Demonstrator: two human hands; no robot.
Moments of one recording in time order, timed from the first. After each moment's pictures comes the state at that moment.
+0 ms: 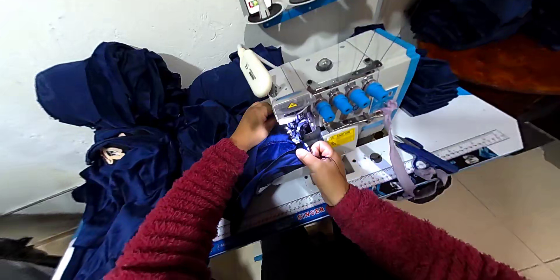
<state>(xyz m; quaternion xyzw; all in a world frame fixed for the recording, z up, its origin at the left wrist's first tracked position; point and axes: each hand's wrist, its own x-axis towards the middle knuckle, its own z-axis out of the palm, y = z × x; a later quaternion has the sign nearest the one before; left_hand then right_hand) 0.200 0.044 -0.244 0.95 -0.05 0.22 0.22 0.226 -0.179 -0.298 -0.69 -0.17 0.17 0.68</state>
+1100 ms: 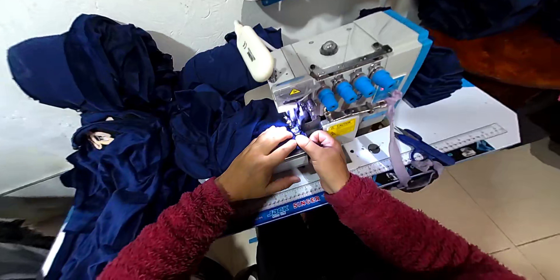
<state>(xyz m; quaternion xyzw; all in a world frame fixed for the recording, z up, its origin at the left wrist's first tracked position) 0.117 -0.024 -0.264 0.97 -0.15 0.19 0.08 0.231 -0.178 -0.301 -0.65 -0.16 0.21 0.71</state>
